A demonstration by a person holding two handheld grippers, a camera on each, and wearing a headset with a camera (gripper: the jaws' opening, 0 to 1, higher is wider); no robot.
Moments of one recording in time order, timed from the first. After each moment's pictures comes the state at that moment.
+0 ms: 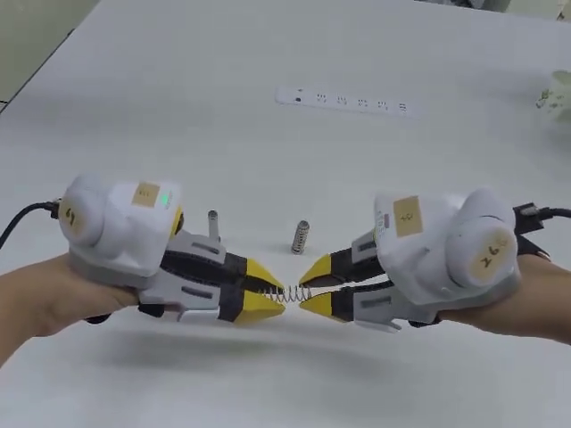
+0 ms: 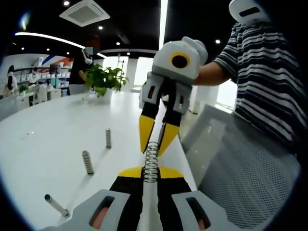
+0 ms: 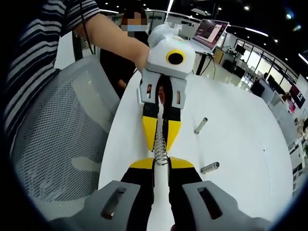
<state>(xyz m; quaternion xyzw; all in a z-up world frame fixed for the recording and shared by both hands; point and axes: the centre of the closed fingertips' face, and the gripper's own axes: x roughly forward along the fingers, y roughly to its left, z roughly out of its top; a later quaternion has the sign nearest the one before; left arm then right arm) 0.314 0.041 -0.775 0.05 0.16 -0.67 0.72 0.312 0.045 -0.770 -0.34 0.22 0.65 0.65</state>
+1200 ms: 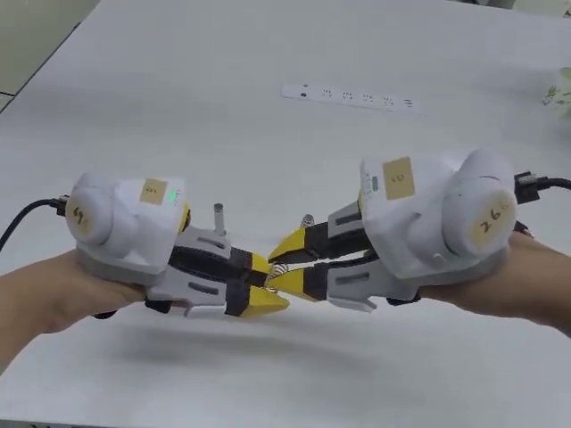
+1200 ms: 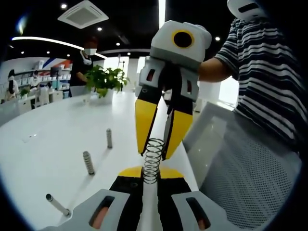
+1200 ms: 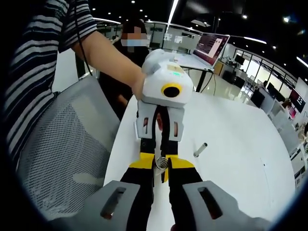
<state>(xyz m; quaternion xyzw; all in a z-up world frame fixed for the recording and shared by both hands) 0.314 0.041 -0.775 0.06 0.15 -0.66 0.73 0.307 0.084 -0.744 -0.30 0.18 0.67 0.66</state>
